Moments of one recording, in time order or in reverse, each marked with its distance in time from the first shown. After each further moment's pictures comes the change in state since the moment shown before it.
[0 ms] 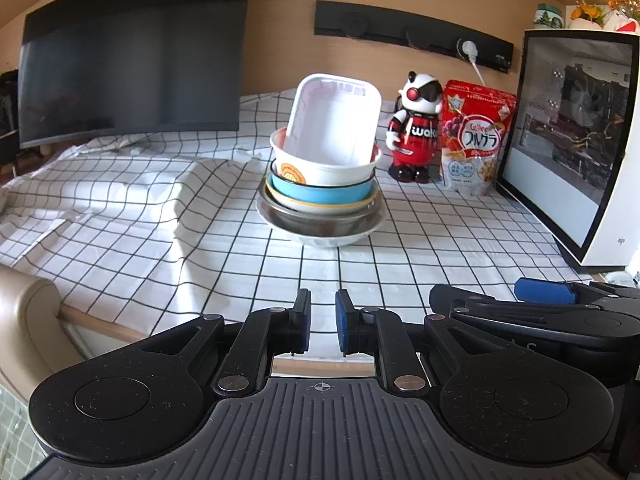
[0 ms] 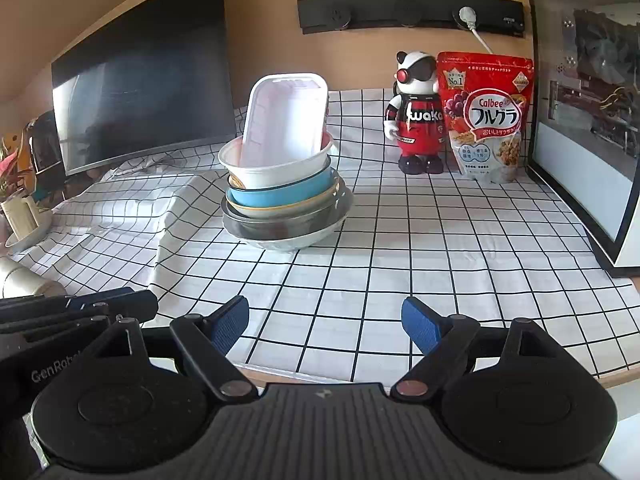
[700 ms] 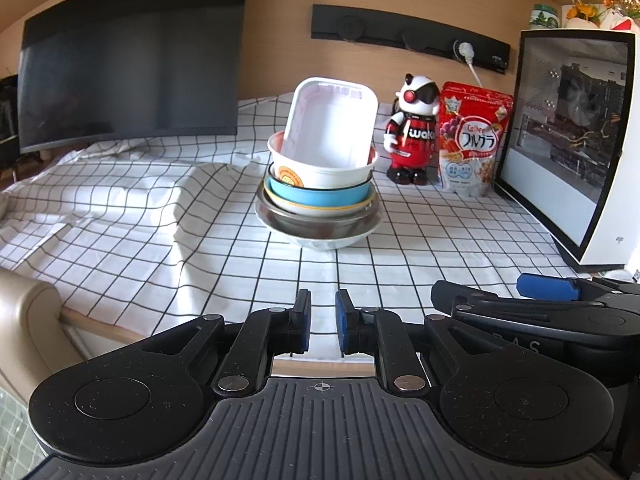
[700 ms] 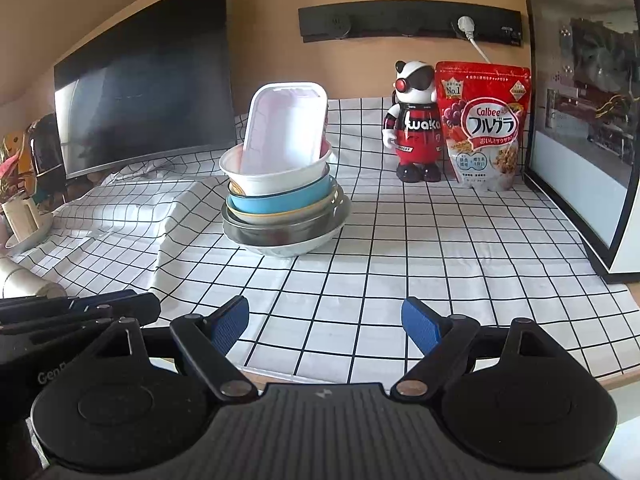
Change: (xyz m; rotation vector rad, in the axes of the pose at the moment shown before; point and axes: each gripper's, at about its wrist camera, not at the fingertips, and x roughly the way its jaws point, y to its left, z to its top) left arm -0.003 -0.003 -0.002 0.010 -0.013 0.005; right arm -0.007 0.000 0.000 -0.006 -0.022 -0.004
